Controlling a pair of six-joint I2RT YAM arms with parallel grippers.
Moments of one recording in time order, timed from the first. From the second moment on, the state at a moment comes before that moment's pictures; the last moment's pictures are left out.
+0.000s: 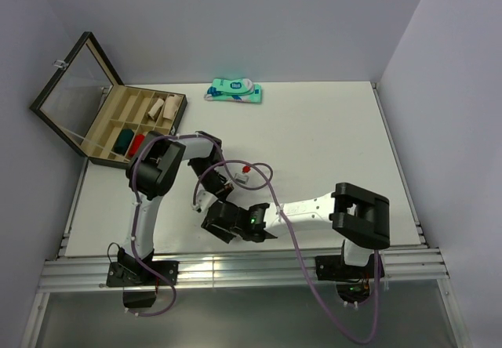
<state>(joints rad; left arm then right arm) -0.53 2.20 1.38 -1.40 0.90 1.14 1.32 1.70 0.95 -0.12 0.28 0.14</state>
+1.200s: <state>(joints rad) -0.36 2.11 1.42 -1.18 0.88 0.83 1.33 1.84 1.02 -0.11 0.51 0.20</state>
